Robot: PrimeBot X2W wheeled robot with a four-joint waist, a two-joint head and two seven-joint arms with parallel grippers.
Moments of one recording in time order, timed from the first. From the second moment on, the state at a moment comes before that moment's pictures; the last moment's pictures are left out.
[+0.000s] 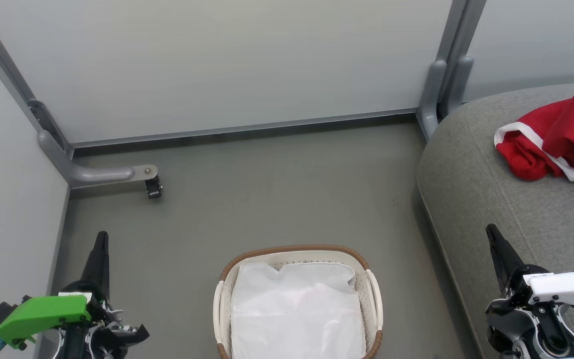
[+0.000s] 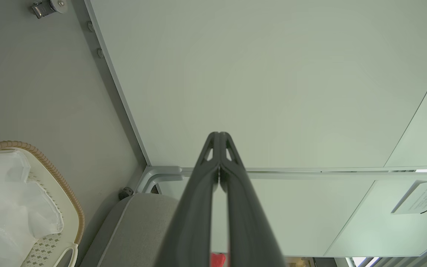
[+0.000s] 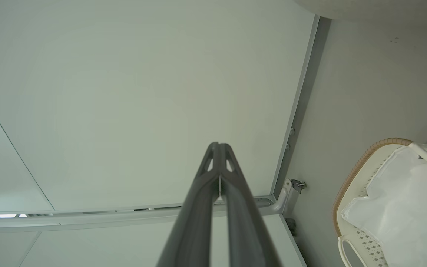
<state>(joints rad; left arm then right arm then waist) -0.10 0.05 0.11 0.25 -1.61 -0.13 0.11 -0.10 -0.05 -0.11 0.25 1.62 0.13 0.11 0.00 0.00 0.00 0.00</state>
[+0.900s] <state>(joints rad) -0.10 0.05 0.11 0.25 -1.61 -0.13 0.11 -0.10 -0.05 -0.11 0.25 1.62 0.13 0.11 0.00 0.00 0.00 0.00</state>
